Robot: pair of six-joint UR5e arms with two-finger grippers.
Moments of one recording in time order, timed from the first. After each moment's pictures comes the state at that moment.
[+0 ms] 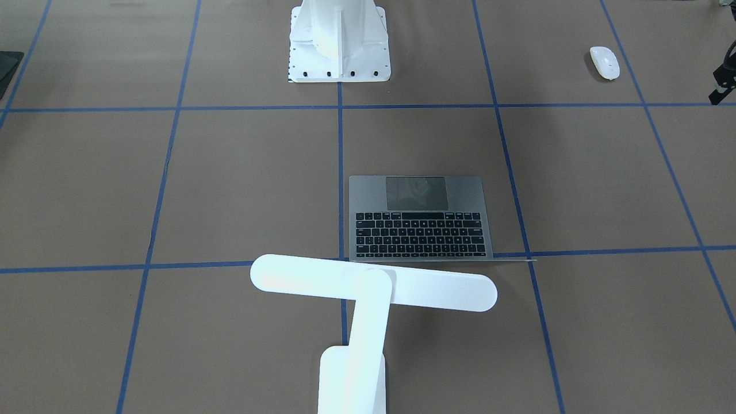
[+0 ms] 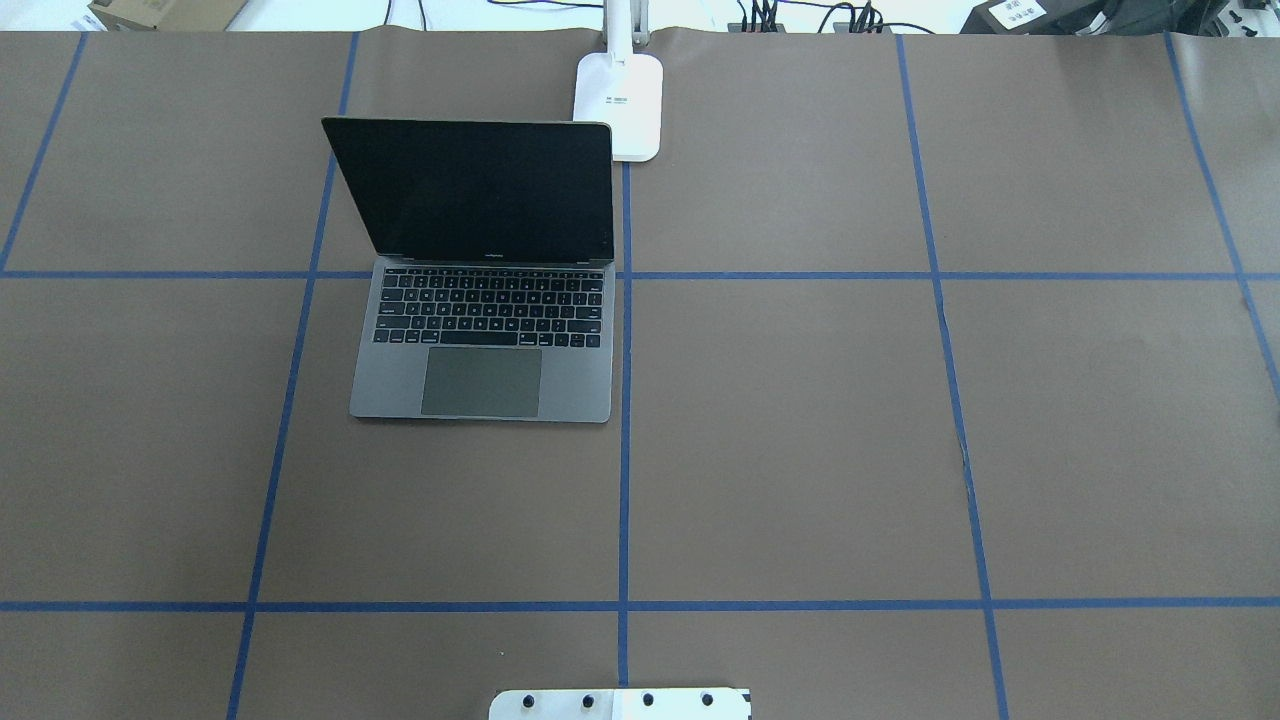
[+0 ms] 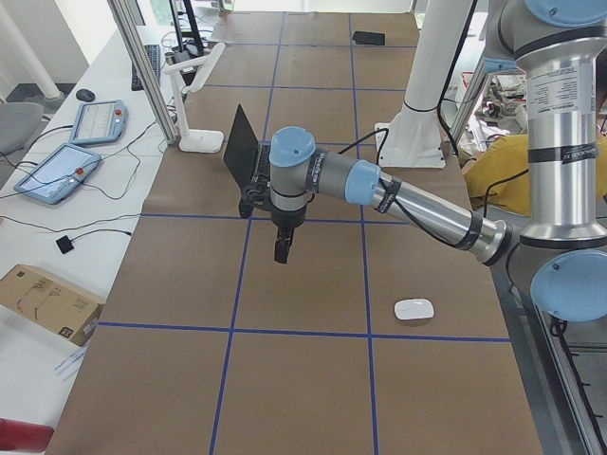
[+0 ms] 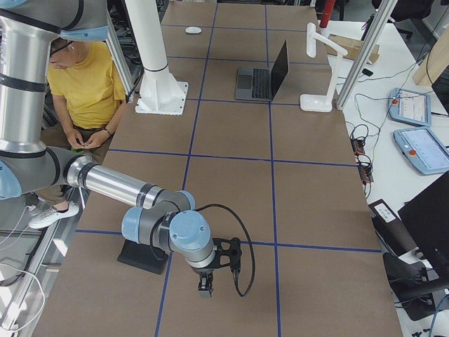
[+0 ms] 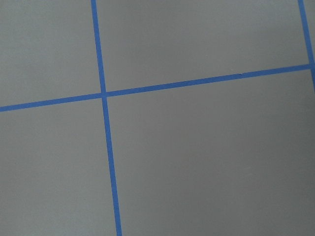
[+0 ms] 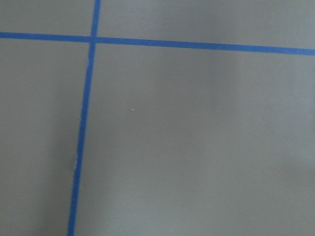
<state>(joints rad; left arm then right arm) -1.43 -1.44 -2.09 -1.43 -2.29 -0.15 1.82 -1.84 1.59 -1.38 2.29 -0.25</state>
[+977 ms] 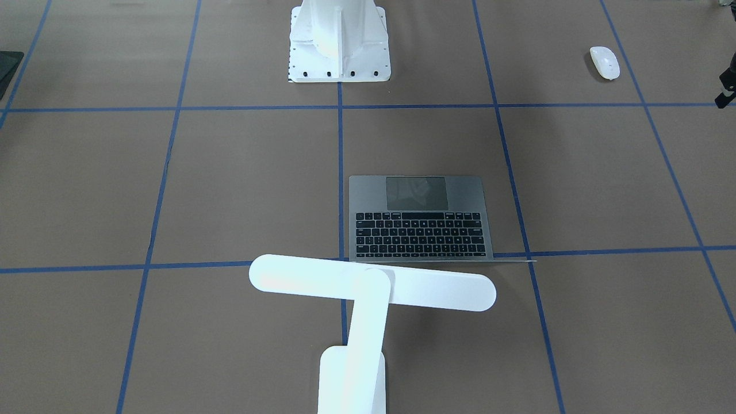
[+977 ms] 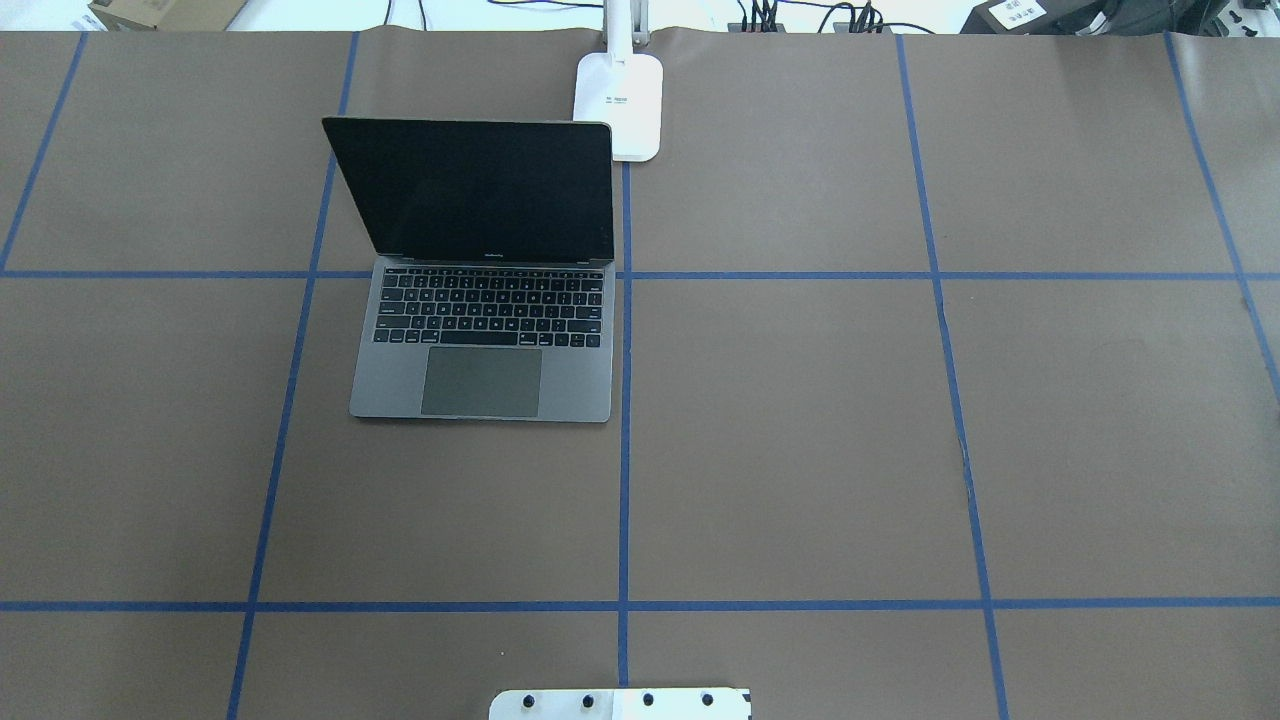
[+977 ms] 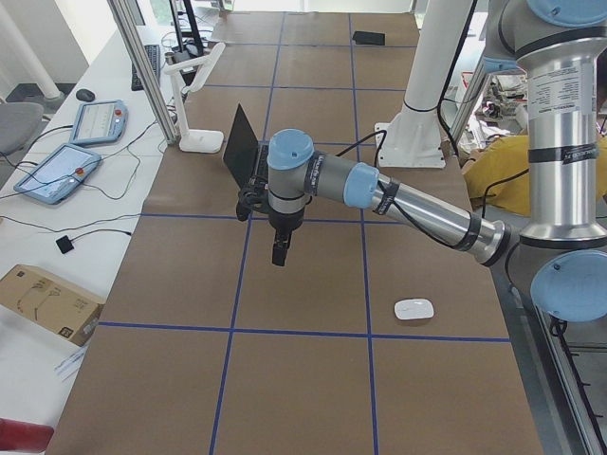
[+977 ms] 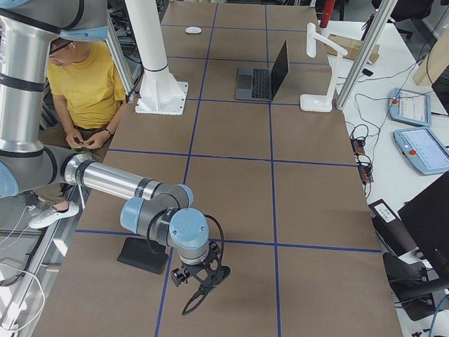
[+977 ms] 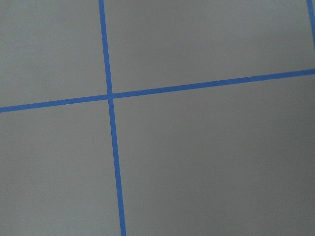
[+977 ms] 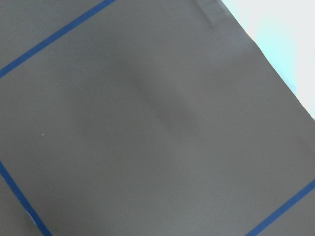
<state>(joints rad) -1.45 -1.45 -2.08 -1.44 -2.29 -0.15 1.79 -1.84 1.68 -1.66 2.27 0.58</state>
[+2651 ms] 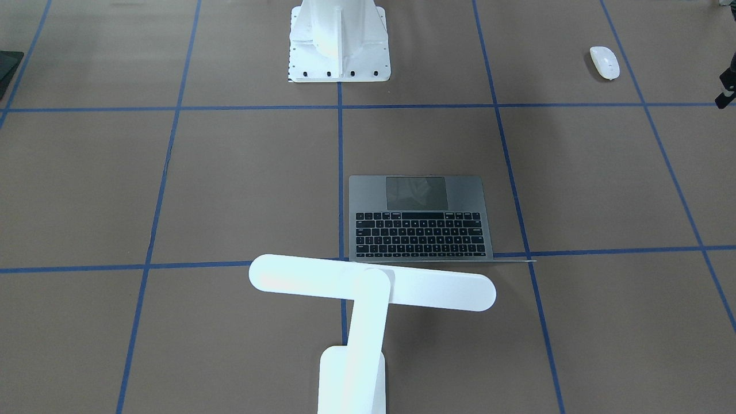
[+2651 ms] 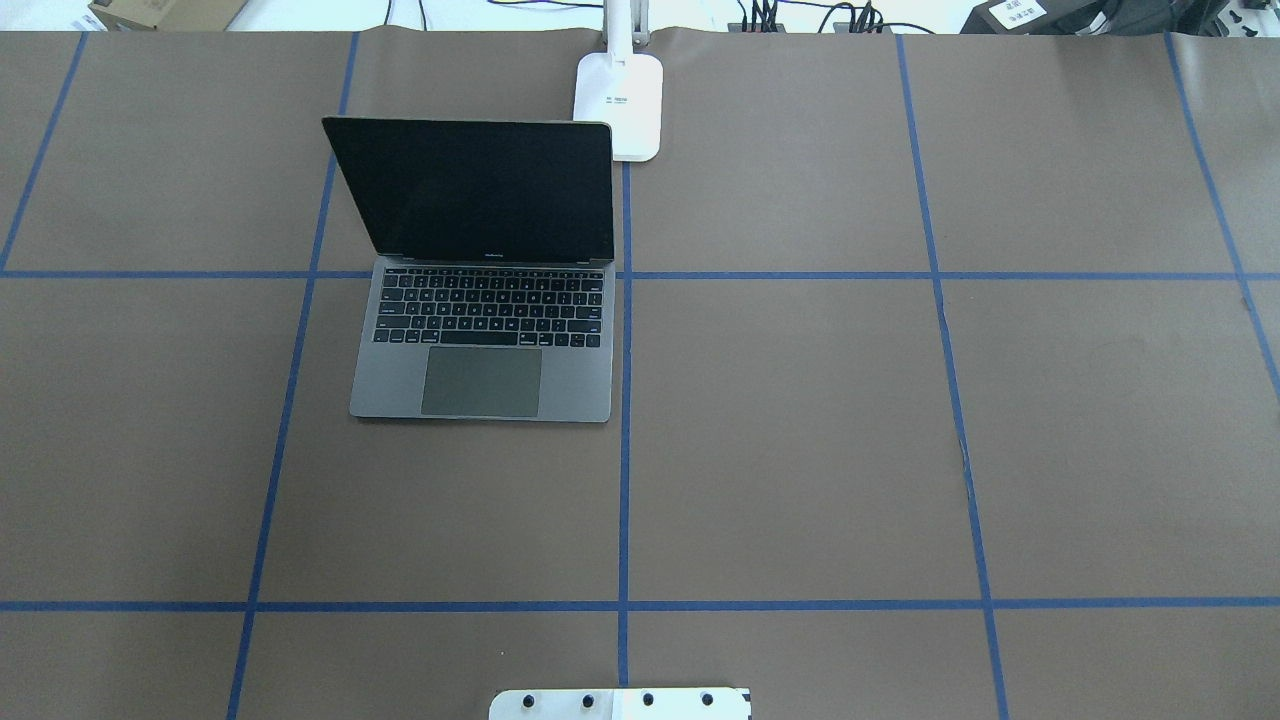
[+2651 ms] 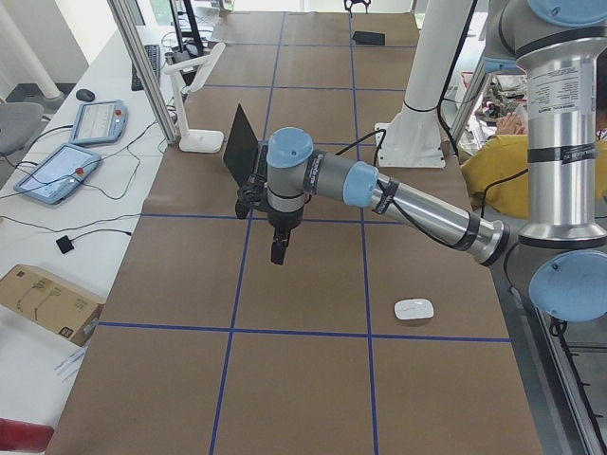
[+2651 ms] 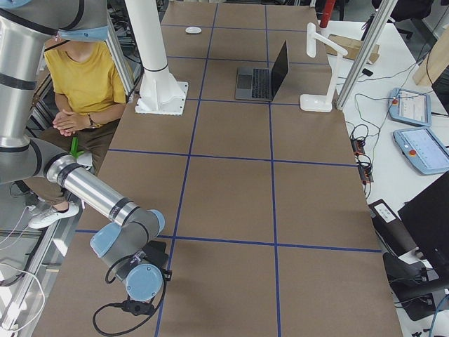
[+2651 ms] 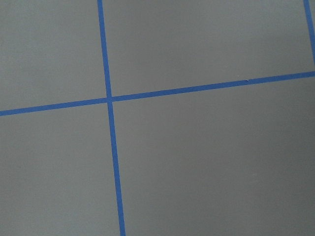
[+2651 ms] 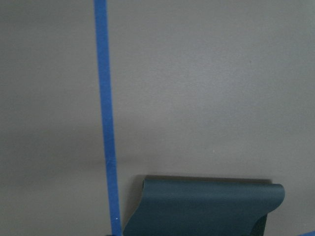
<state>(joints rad) -1.45 -1.45 -2.08 -1.44 -2.29 -0.15 1.79 -1.98 1.48 -1.84 2.47 0.98</state>
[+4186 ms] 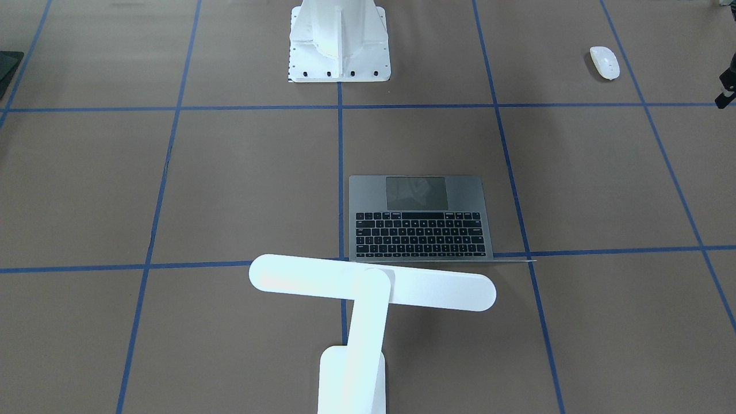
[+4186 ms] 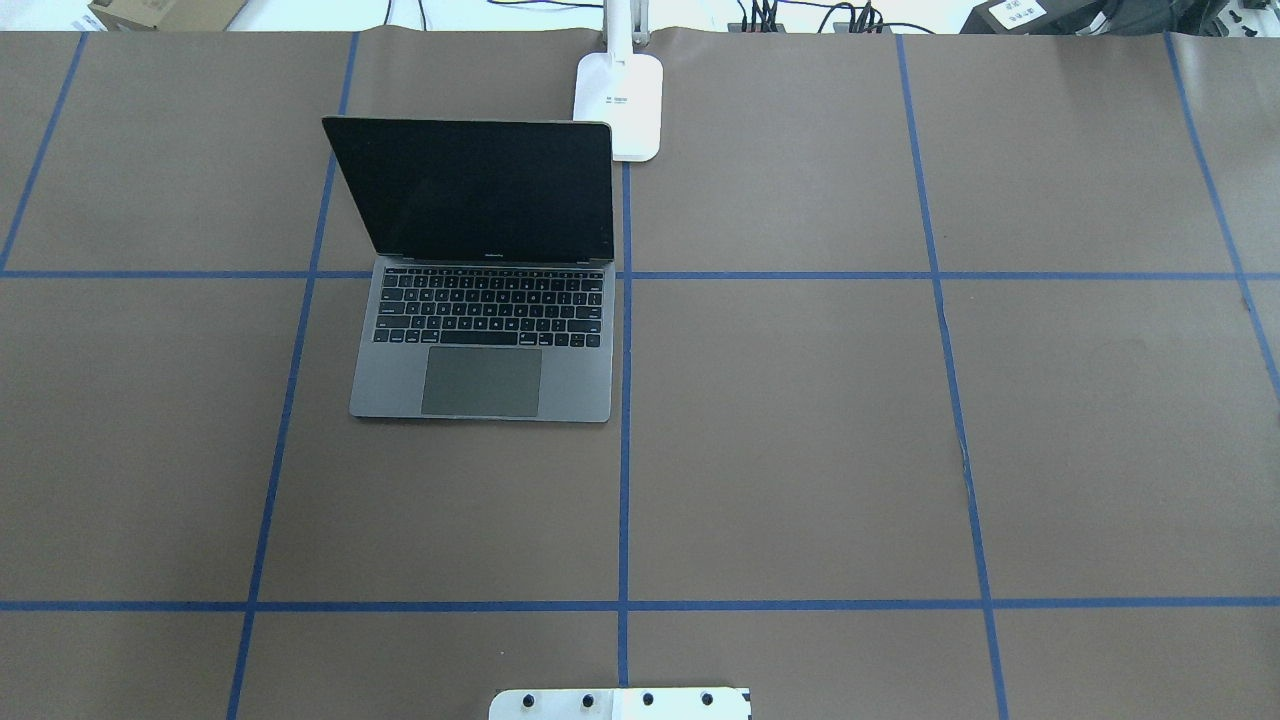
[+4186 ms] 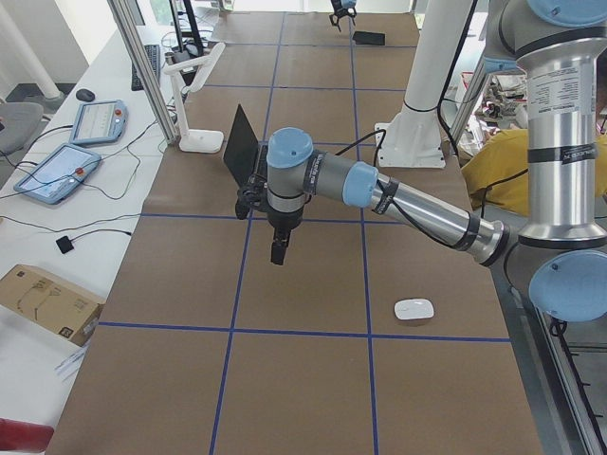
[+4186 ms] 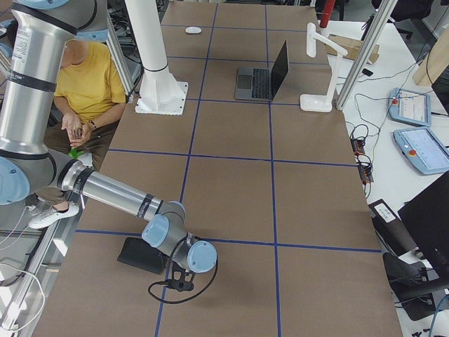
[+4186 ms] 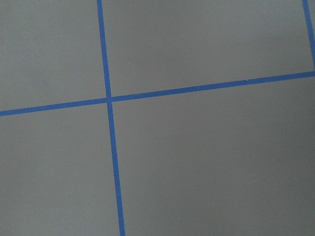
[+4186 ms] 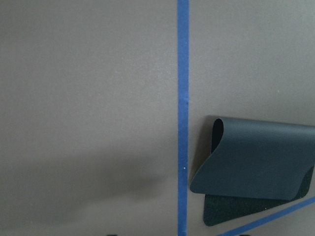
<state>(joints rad) -1.45 -1.45 -2.08 -1.44 -2.29 -0.15 1.45 -1.88 1.45 -1.77 2.52 1.20</state>
